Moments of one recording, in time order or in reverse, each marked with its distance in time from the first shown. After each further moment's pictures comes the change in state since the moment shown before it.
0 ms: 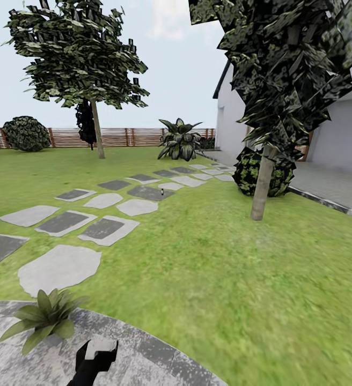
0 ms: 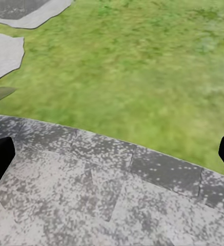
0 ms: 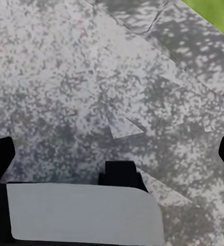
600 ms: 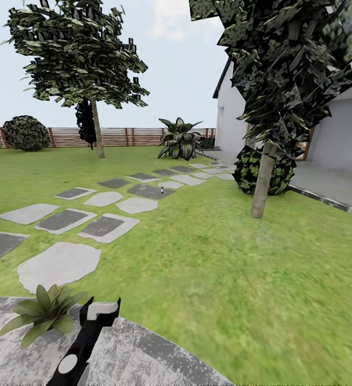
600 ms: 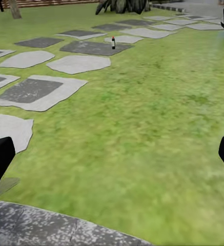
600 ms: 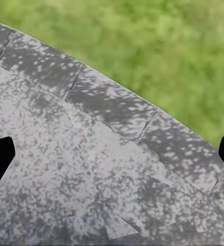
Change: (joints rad) left arm 0.000 0.000 0.001 -0.325 -0.002 0.008 0.005; right arm -0.006 -0.014 -0.001 -0.456 -0.004 0.215 0.007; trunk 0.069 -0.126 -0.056
